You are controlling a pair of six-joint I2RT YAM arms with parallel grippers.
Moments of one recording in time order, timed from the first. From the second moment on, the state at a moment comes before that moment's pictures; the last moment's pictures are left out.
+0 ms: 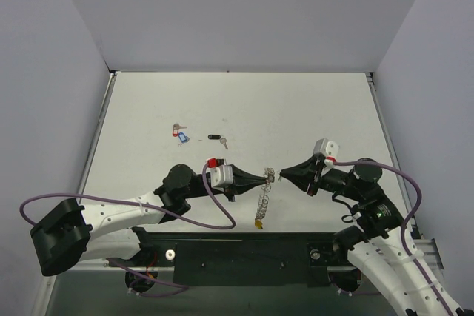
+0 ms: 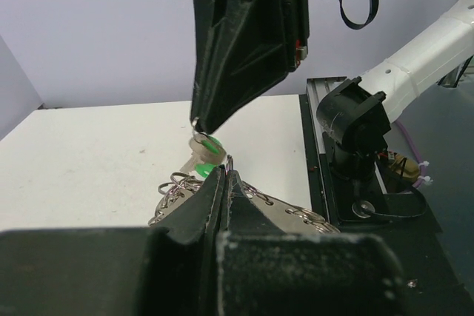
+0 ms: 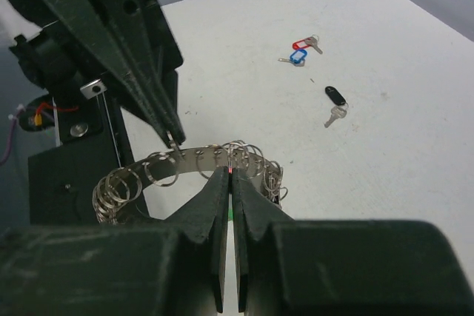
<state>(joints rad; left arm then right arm) -1.01 1.16 0.49 0.92 0.47 -0.03 0.40 0.50 0.55 -0.12 -0.71 0.03</state>
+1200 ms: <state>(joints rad) -0.98 1.14 0.47 1.09 0.47 -0.05 0.47 0.45 0.57 -0.14 -0.88 -0.25</state>
